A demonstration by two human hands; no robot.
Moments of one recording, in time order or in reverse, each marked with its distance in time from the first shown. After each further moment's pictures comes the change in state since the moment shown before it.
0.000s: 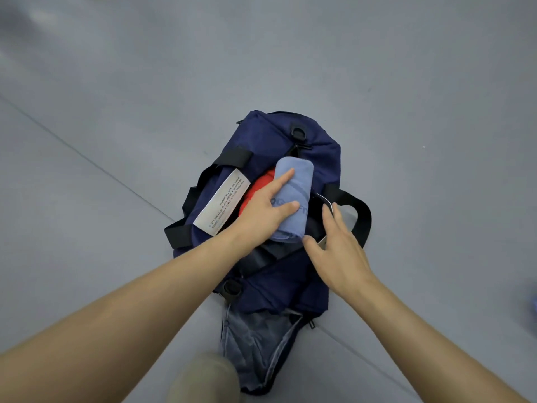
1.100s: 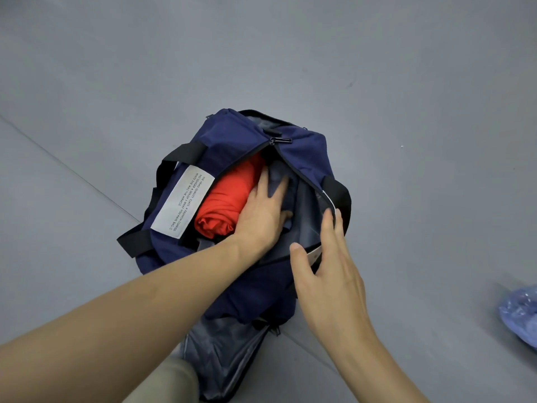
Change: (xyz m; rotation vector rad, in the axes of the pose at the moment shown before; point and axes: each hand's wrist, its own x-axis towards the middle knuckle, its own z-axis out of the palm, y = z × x) left_hand 0.061 -0.043 0.074 0.823 0.102 0.116; right_hand -0.042 0.009 -0.030 0.156 0.151 0.016
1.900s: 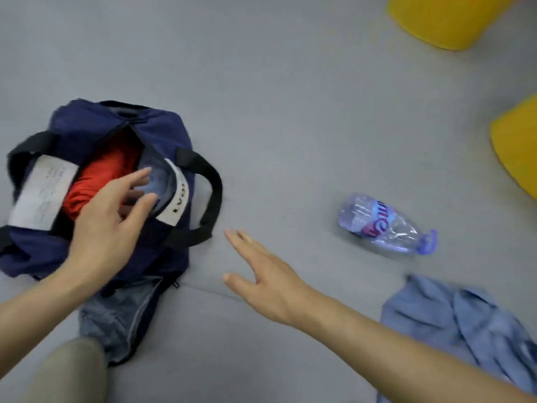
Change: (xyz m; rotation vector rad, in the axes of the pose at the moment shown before) left_hand -0.135 0.040 -0.063 -0.509 0.252 0.165; right_hand -0.116 0.093 -0.085 -0.104 -0.307 -0.104
